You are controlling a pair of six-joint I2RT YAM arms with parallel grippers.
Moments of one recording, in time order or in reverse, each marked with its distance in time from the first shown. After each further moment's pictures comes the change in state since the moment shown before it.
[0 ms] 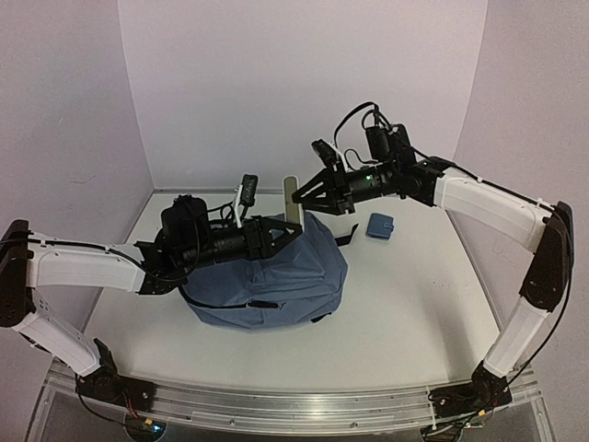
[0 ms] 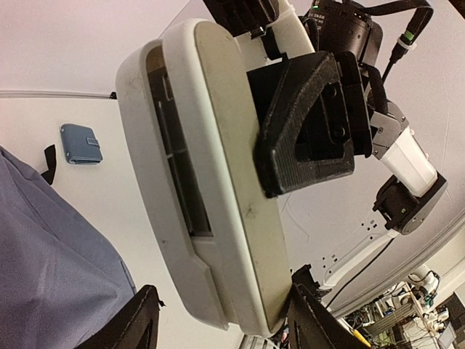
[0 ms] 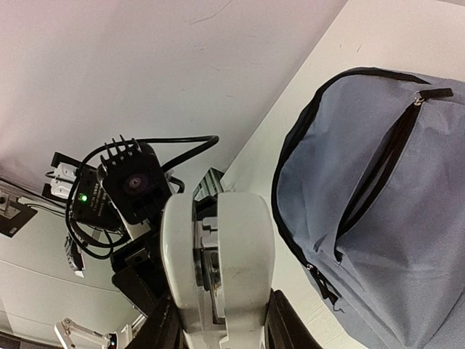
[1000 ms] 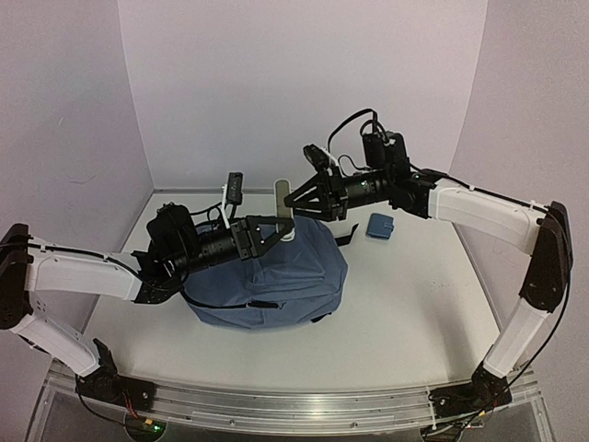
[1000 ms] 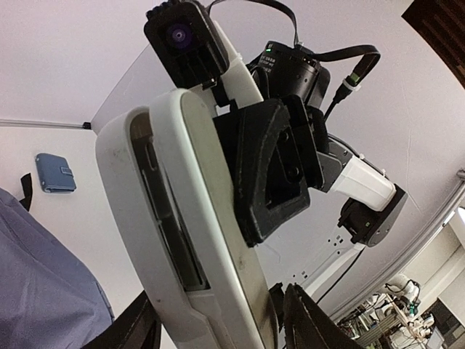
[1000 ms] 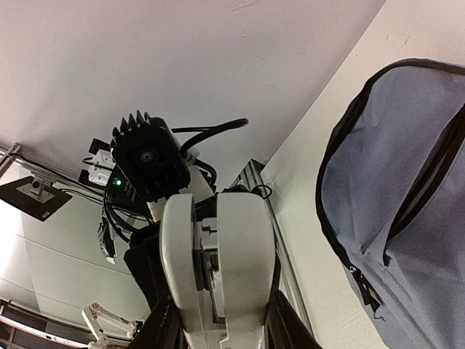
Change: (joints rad) left arm 0.002 -0.029 -0.100 0.242 0.007 -0.052; right arm 0.034 0.000 -0.092 0.229 -0.111 0.147
